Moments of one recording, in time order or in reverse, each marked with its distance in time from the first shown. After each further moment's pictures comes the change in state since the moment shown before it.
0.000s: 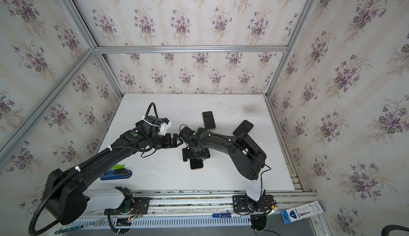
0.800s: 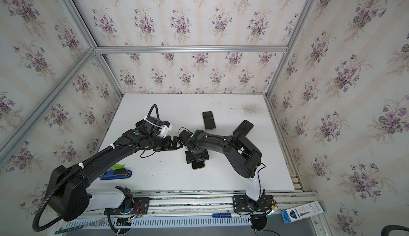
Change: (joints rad) left arm 0.012 0.033 0.010 -0.062 0.039 0.023; right arm 0.016 0.035 -0.021 -0.008 0.060 -0.020
